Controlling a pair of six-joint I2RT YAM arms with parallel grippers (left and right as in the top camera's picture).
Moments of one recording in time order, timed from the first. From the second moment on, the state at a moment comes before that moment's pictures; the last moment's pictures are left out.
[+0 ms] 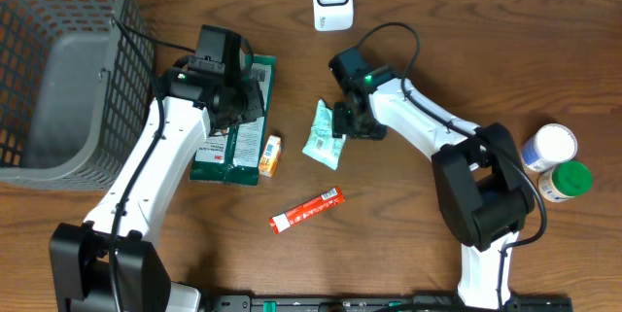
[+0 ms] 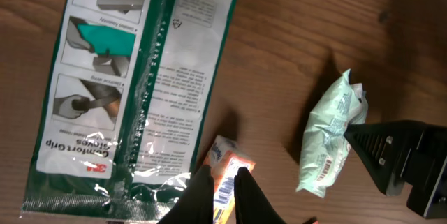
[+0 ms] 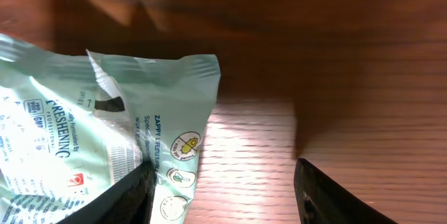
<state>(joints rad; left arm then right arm) -0.23 1.61 1.30 -0.87 0.12 -0.43 0.50 2.09 1.48 -0.83 -0.02 0.55</state>
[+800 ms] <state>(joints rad) -0.46 1.75 1.30 -0.65 0.12 -0.47 0.39 1.94 1.48 -0.94 -0.10 0.39</state>
